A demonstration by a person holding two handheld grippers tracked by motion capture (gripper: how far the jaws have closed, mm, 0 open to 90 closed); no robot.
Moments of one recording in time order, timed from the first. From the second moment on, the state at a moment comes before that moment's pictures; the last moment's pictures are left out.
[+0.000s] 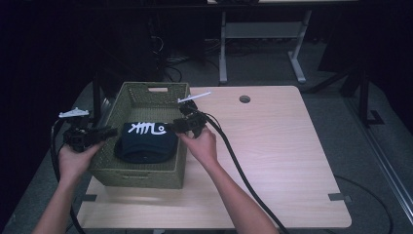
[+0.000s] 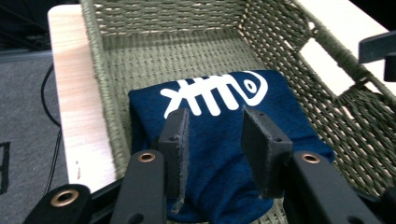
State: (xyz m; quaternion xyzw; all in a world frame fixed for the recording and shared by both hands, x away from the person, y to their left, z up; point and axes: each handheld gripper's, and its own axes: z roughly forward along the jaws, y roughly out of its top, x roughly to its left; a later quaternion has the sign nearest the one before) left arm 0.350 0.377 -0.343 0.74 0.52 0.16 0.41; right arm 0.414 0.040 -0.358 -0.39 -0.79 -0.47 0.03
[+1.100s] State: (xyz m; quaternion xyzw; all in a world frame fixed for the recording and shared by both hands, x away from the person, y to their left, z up) left arm 0.322 0.328 -0.316 0.72 0.45 0.14 0.51; right arm 0.406 -0.038 -0.343 -0.37 -0.76 -0.53 0.04
